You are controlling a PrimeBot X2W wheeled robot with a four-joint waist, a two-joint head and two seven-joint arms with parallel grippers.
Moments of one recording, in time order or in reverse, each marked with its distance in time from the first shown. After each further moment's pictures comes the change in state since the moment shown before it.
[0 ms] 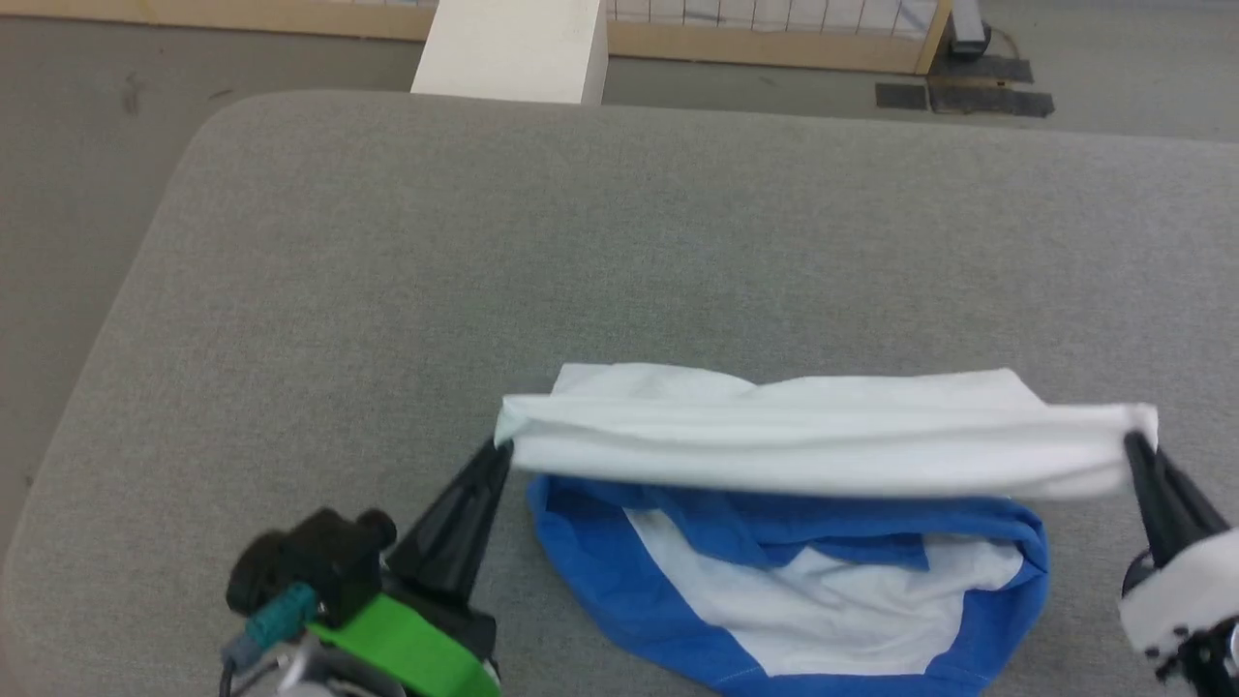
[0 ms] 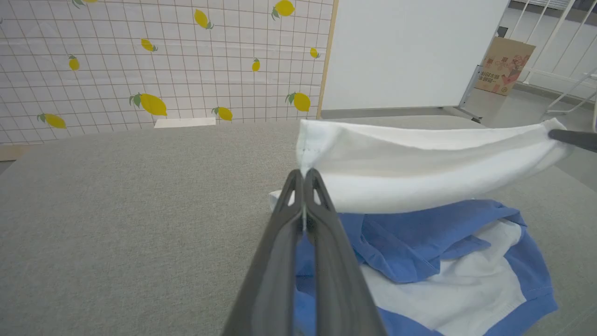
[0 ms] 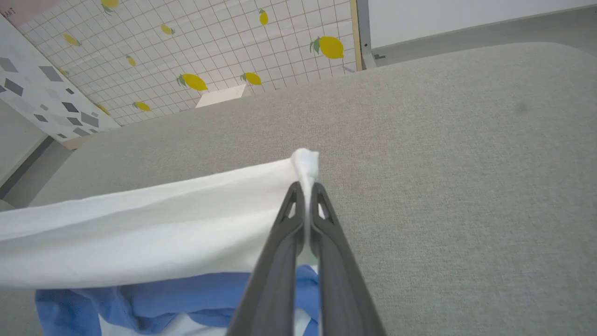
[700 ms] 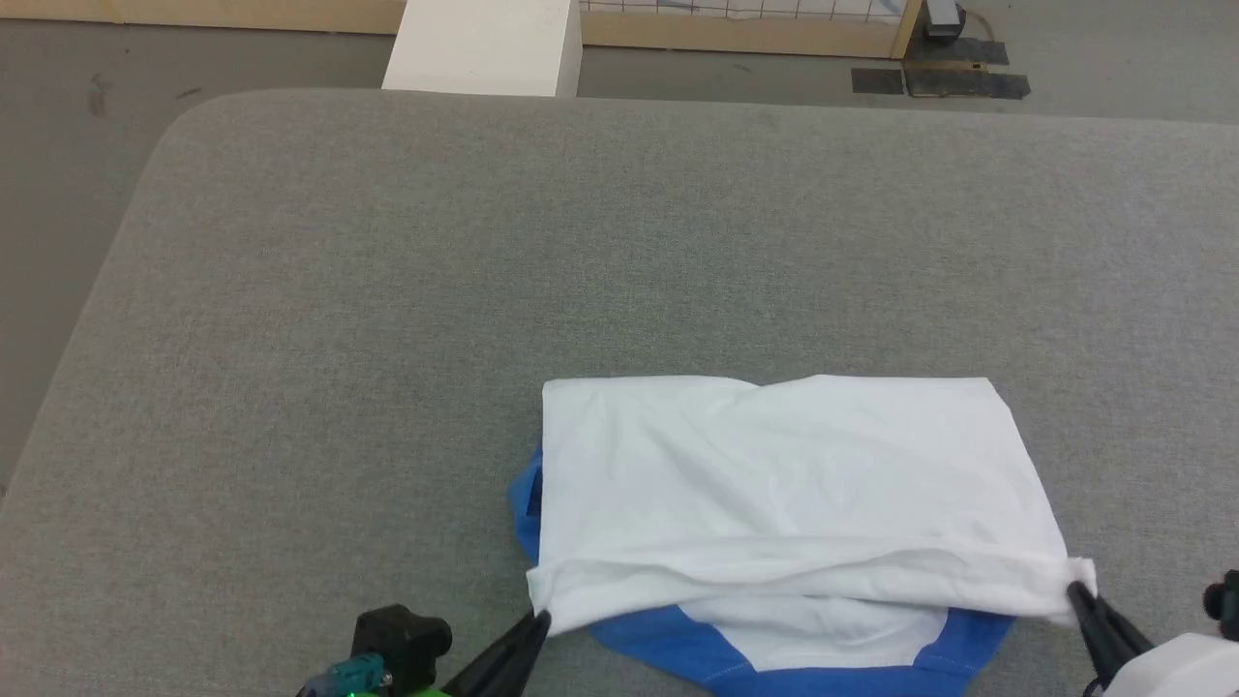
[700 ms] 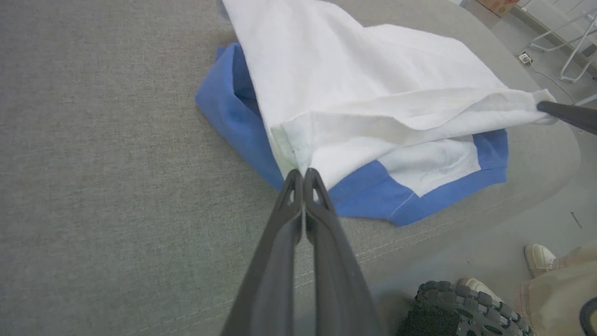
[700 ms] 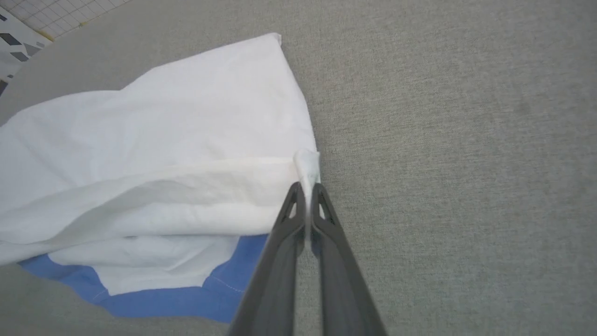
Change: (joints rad) left arm 0.128 -0.019 -0.108 0.109 -0.137 -0.044 0.125; right arm 0.189 0.005 0.046 0.074 0.001 0.000 0.015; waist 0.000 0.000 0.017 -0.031
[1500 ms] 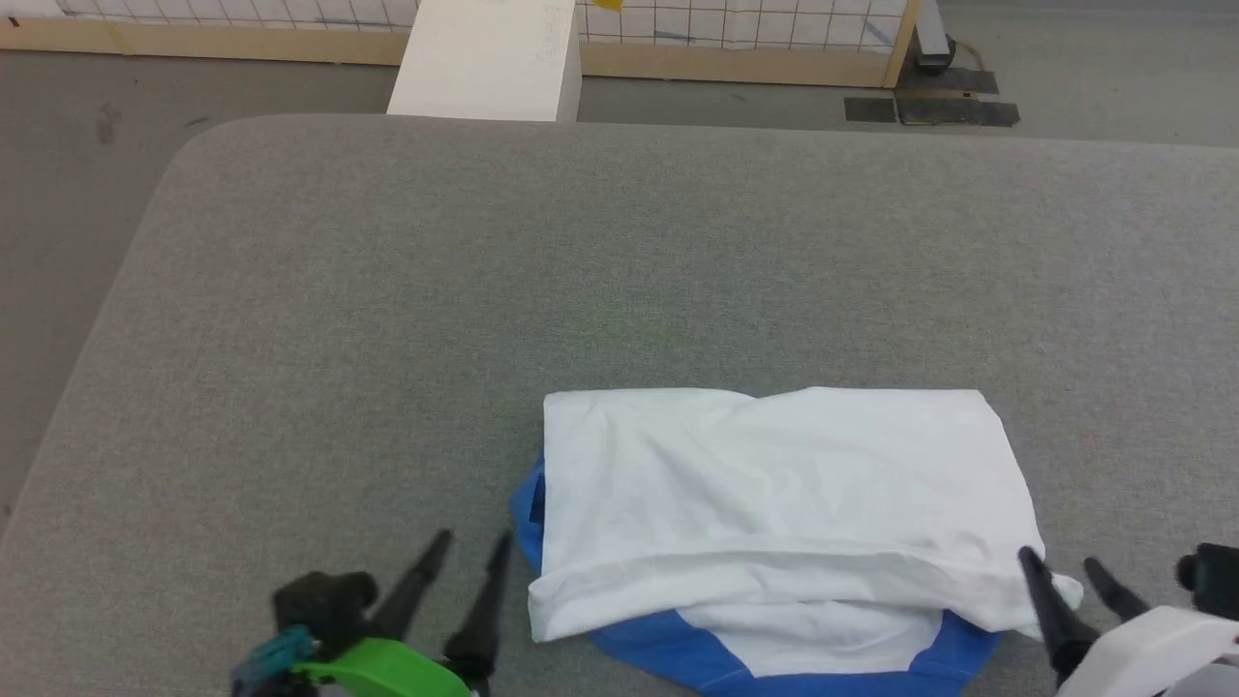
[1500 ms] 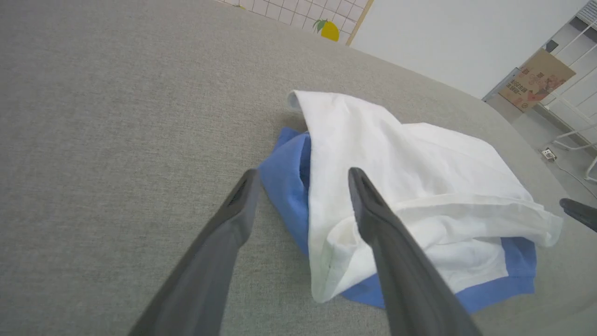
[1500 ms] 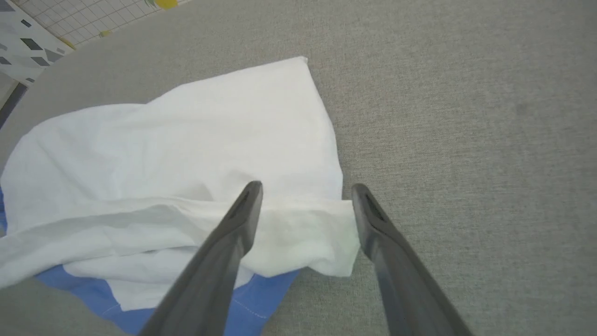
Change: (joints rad) left arm -0.008 -0.099 0.129 0.103 -0.072 0.028 -0.156; right arm -0.060 0.001 0.045 0.069 -0.031 0.000 -0.047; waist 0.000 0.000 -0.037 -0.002
